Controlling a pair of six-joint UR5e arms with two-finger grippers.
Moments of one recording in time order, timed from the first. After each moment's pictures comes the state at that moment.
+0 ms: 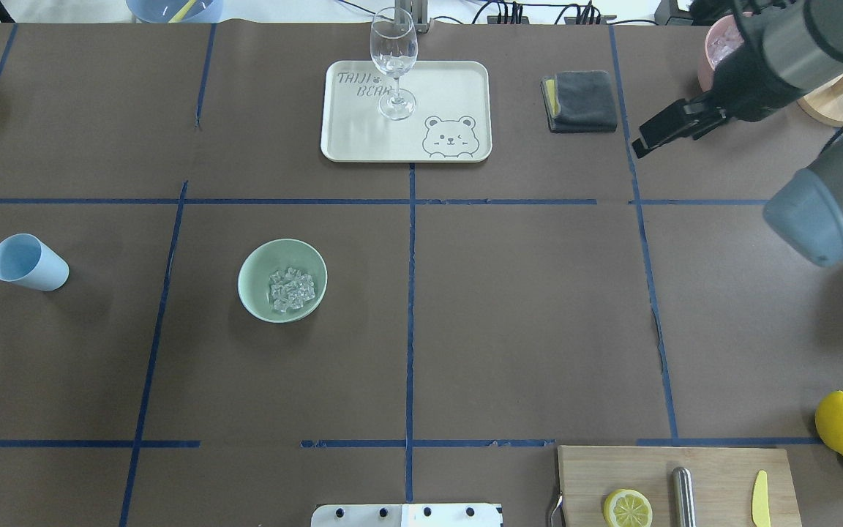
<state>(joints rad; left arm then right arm) -1.59 -1.54 -1.76 -1.56 -2.40 0.01 1.01 -1.16 1.93 -1.53 2.29 0.56</state>
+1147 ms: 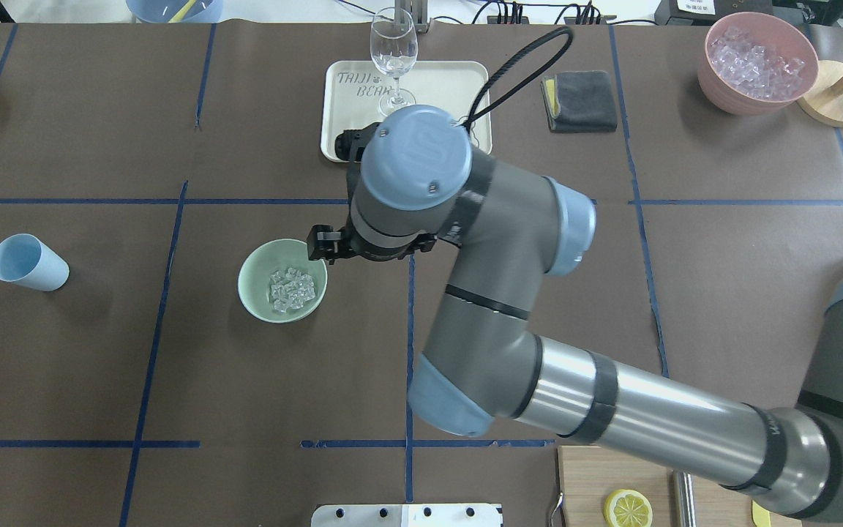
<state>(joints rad) -1.58 -1.49 -1.81 -1.56 -2.33 0.02 0.48 -0.64 1.56 -1.53 1.83 1.15</state>
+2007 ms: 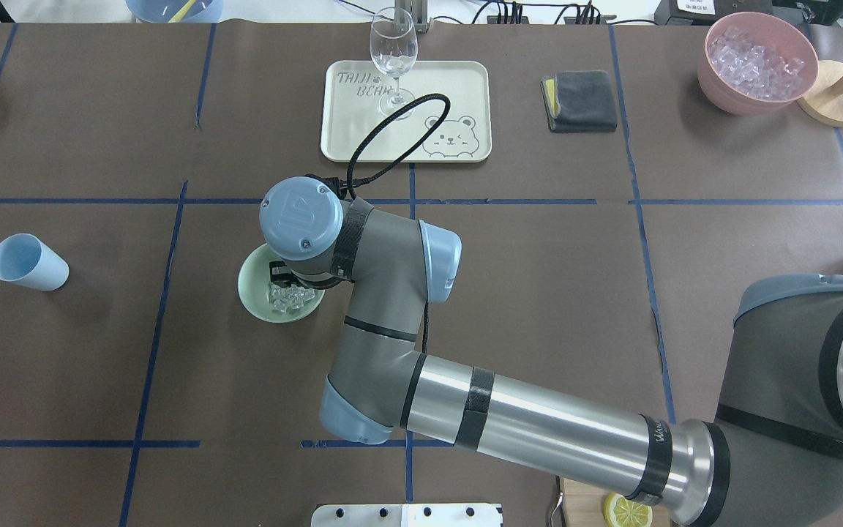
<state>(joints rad) -1.59 -1.49 -1.82 -1.56 -2.33 0.02 0.40 -0.50 1.19 -1.42 1.73 1.16</state>
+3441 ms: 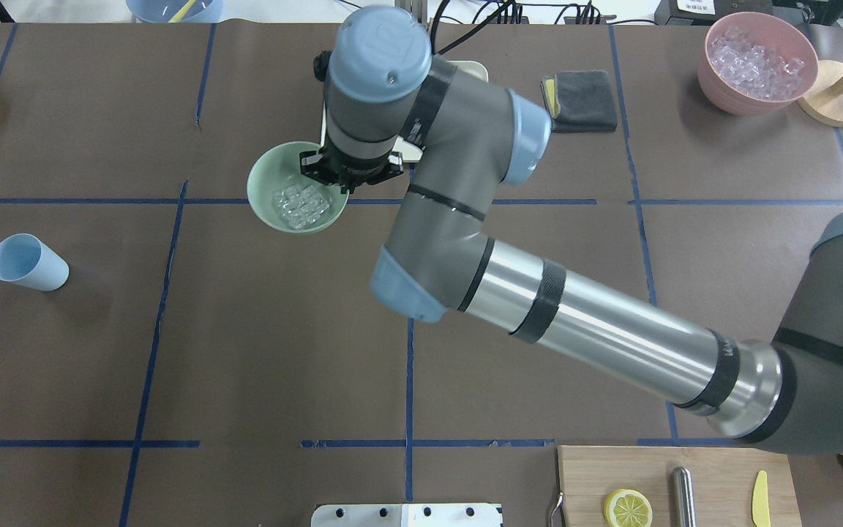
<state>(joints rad) -1.59 -1.40 -1.79 -1.60 -2.34 0.12 0.68 -0.58 1.40 -1.42 2.00 1.06</state>
